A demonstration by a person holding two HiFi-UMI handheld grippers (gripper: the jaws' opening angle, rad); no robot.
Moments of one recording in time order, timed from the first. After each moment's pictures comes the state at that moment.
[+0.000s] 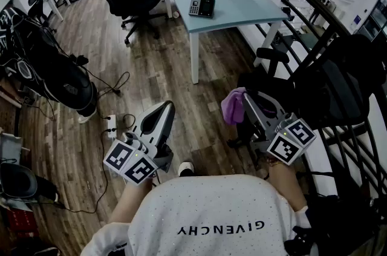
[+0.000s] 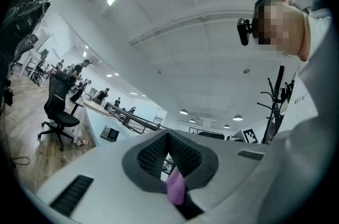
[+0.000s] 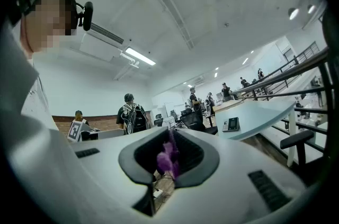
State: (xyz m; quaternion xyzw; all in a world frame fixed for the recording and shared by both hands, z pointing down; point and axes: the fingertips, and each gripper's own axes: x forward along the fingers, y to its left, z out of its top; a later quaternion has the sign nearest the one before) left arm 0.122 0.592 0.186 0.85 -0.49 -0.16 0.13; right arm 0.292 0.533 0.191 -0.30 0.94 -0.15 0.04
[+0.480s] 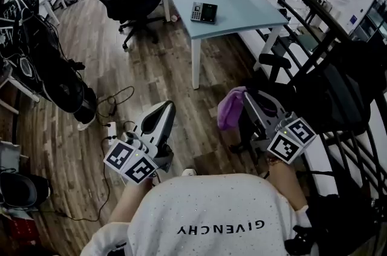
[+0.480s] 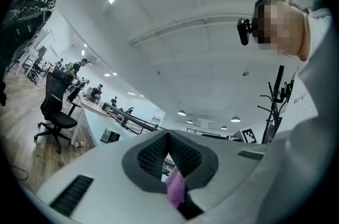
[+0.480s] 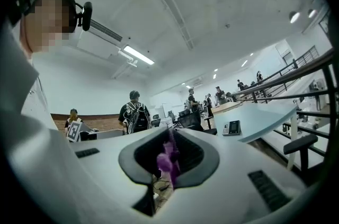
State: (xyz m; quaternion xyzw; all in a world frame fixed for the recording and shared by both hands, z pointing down) left arm 0.082 0.556 0.180 0.86 -0.47 -0.17 0.13; right arm 0.253 0.498 0.182 -0.31 0.94 -0.14 0.04
